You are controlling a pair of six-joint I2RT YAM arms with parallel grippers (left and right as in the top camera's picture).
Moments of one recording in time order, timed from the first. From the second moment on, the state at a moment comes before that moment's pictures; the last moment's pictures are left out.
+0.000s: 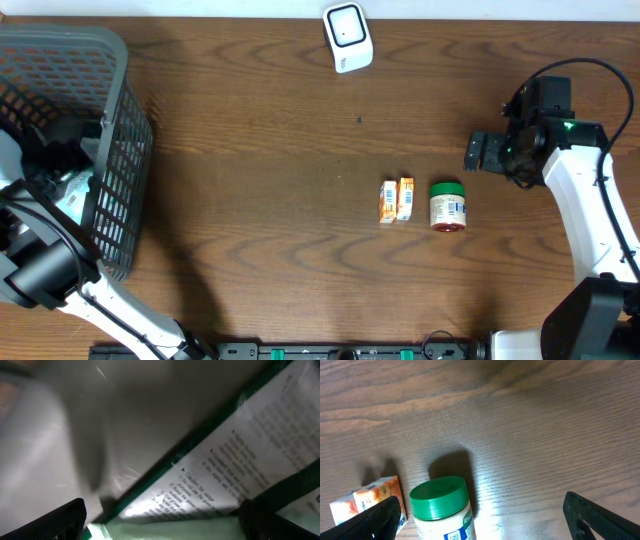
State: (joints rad) left arm 0.70 2.12 1.66 -0.99 0.06 -0.01; right arm -0.08 1.58 1.25 -0.93 -0.03 0.16
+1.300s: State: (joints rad) left arm 0.72 1.71 1.28 -0.99 -0.15 -0.54; right arm -0.08 1.58 1.25 -0.93 -0.03 0.16
